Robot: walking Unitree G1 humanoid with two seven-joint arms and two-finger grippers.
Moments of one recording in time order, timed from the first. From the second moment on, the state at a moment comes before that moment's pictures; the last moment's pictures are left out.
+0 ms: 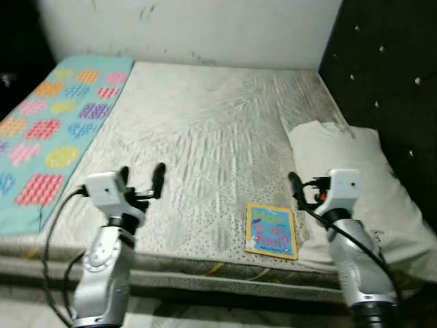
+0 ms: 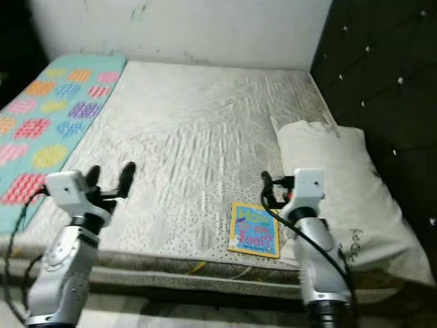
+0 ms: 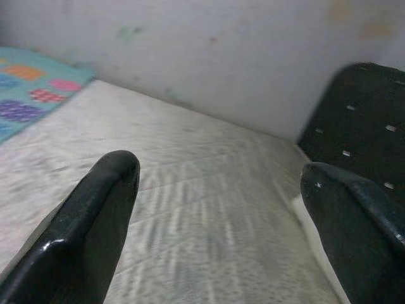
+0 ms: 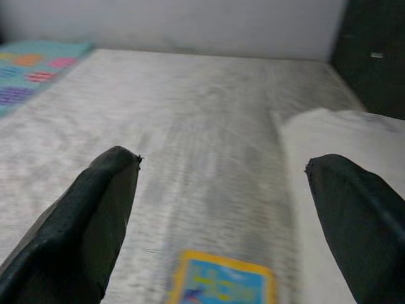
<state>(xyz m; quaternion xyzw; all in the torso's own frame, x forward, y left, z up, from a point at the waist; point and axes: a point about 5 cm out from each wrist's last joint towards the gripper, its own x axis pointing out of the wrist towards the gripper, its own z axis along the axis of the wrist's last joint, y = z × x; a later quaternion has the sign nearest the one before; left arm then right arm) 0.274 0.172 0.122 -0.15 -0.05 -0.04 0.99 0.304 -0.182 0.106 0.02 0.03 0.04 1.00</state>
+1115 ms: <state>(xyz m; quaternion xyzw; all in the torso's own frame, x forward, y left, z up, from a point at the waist) 0.270 0.188 0.119 -0.15 -0.05 -0.01 0.99 0.307 -0.169 0.107 0.02 0.03 0.06 1.00</state>
